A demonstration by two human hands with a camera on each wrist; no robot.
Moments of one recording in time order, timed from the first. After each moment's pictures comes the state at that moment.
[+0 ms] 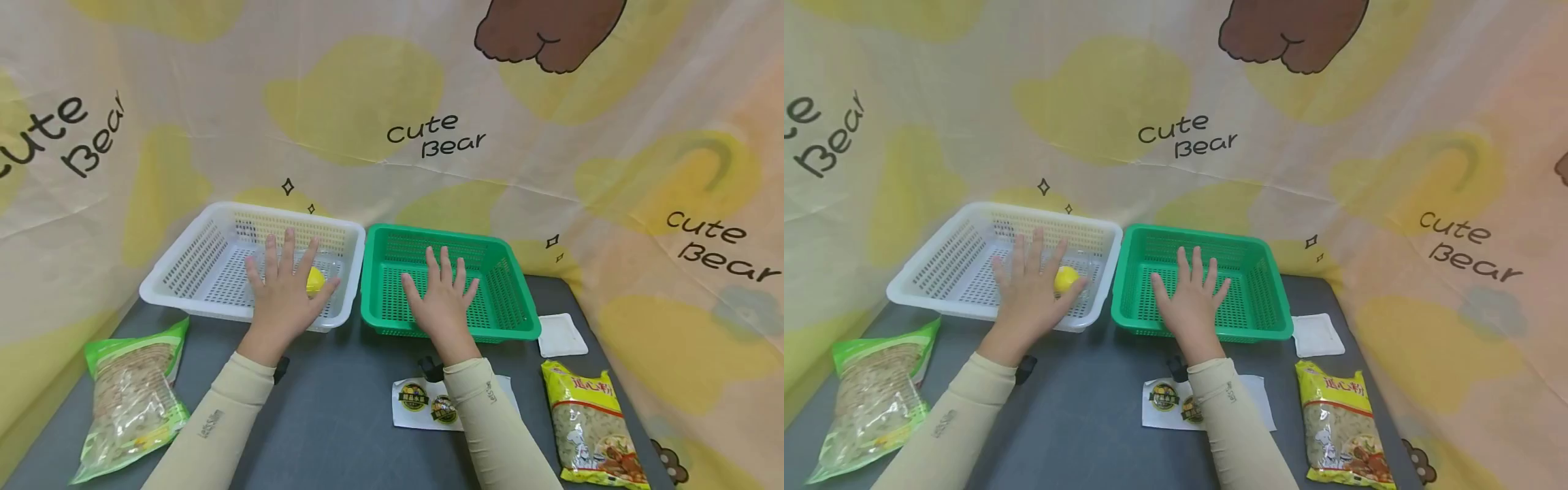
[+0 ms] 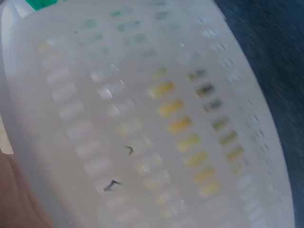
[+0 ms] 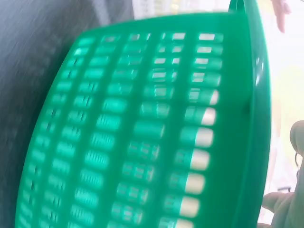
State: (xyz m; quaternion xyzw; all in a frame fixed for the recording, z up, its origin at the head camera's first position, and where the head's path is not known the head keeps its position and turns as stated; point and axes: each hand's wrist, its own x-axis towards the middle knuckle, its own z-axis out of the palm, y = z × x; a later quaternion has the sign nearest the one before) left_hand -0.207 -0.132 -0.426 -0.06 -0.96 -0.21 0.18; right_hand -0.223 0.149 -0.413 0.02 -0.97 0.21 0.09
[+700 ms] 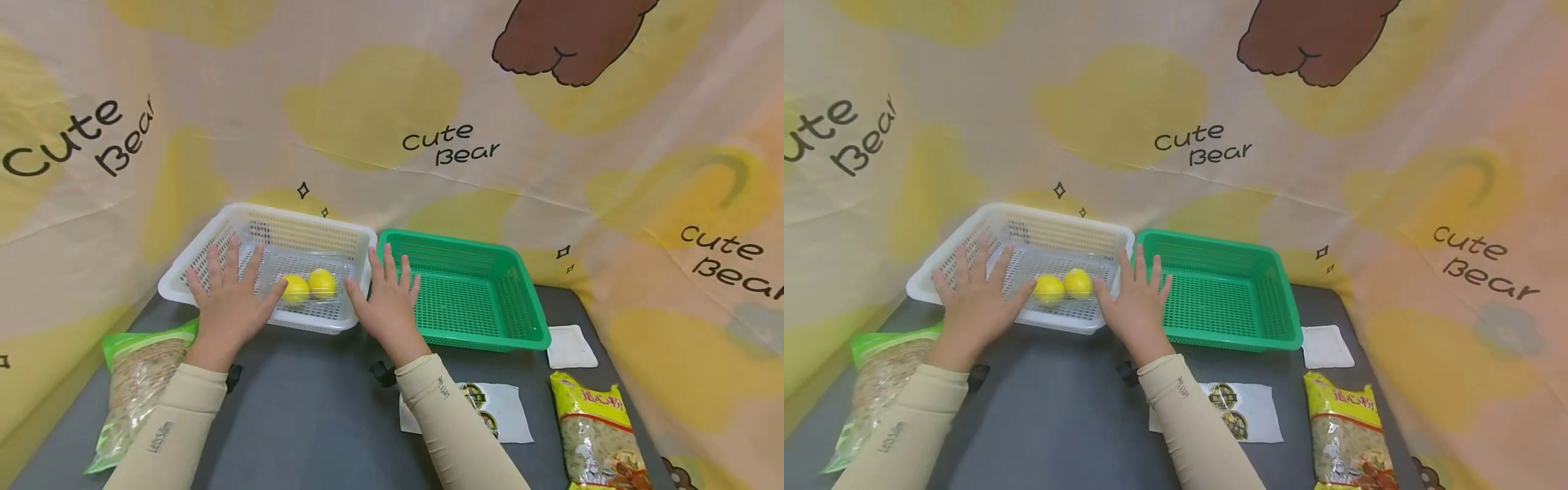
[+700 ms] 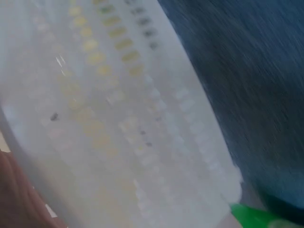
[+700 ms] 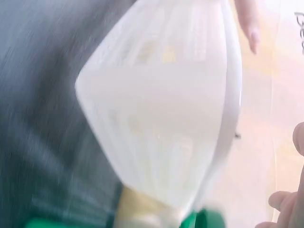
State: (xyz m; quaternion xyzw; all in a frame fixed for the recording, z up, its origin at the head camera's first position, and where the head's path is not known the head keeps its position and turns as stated) left_hand -0.187 -0.228 -0.437 0.02 -0.97 -0.20 0.16; right_hand -0.214 0.044 -0.407 0.11 -0.96 0.23 0.08
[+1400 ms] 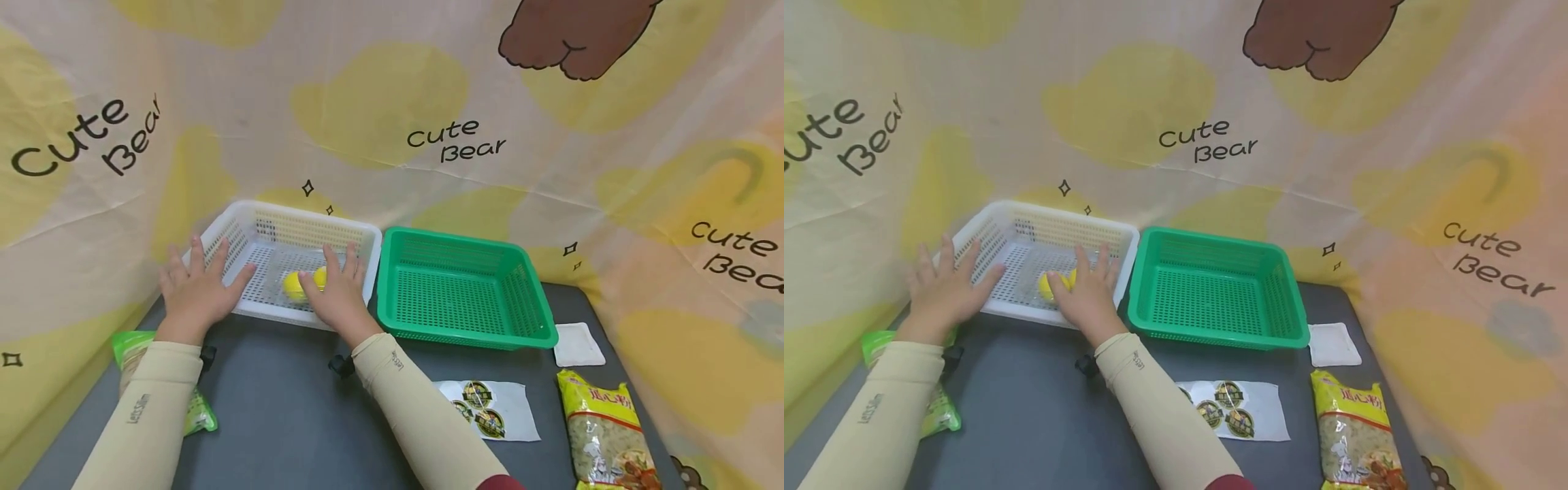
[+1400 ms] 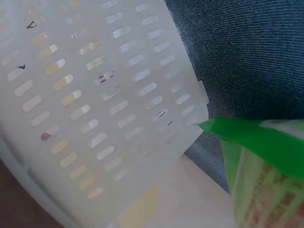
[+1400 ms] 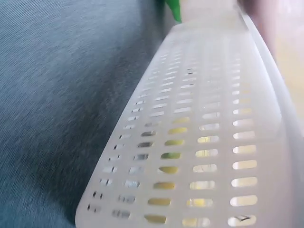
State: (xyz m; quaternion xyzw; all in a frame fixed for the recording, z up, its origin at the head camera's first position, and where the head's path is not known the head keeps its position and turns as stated) left_hand -0.201 -0.290 -0.433 0.07 -0.97 -0.20 0.07; right_hand -0.227 -0.040 -0.418 0.10 -0.93 0.36 -0.02
